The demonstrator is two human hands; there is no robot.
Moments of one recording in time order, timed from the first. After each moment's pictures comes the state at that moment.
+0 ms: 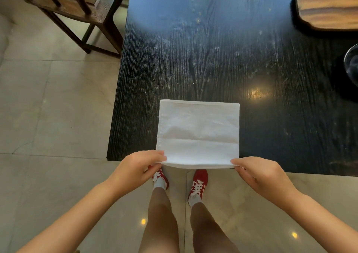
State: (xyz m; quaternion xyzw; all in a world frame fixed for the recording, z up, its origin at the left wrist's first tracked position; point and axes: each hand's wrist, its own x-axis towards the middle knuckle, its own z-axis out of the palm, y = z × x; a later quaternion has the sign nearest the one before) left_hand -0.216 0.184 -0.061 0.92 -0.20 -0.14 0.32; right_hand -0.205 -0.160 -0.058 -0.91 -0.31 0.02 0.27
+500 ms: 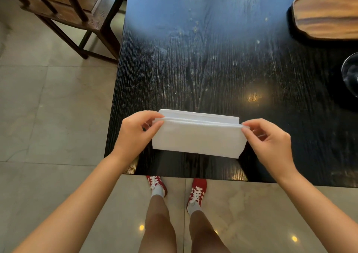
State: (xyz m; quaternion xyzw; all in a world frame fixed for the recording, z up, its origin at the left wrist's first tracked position) left_hand -0.122 0.164 -0.033 0.91 -0.05 -0.01 0.41; right_hand -0.131 -0.141 -0.030 -0.91 0.00 0.01 0.42
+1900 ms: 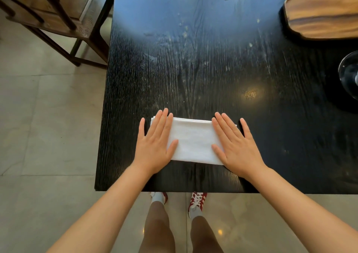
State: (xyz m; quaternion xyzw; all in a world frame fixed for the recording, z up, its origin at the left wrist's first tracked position) left_hand -0.113 0.126 -0.108 0.99 -0.13 -0.05 0.04; right_hand -0.113 -0.125 -0.101 -0.98 -0.19 0.10 0.03
